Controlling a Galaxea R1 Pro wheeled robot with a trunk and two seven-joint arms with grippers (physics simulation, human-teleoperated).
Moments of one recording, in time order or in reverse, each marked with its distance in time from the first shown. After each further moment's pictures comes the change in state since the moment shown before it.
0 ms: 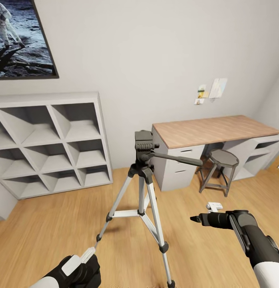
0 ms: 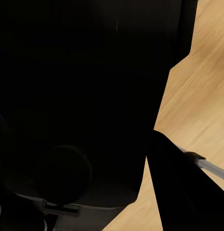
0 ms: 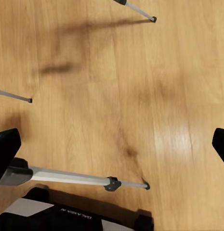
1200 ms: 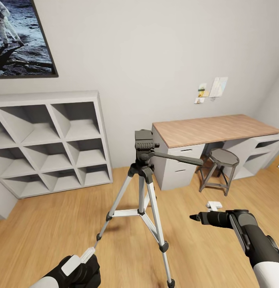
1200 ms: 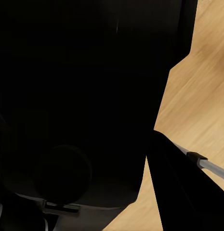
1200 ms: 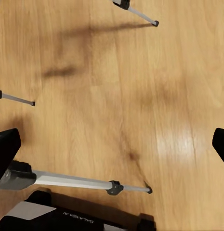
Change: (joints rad) left arm 0.000 0.002 0.000 0.000 0.002 0.000 0.000; right arm 0.000 0.003 -0.005 -0.014 -0.010 -0.004 0.002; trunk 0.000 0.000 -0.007
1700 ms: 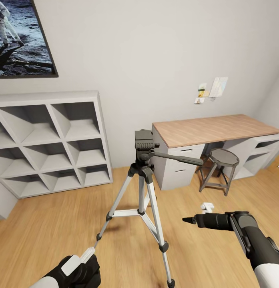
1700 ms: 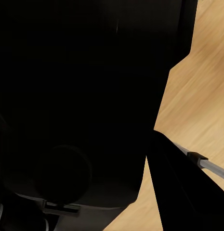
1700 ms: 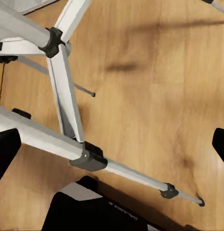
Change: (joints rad) left arm 0.000 0.000 0.000 0.000 -0.002 0.000 0.000; right arm 0.011 -0.003 0.003 0.008 0.020 -0.026 0.308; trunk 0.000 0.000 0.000
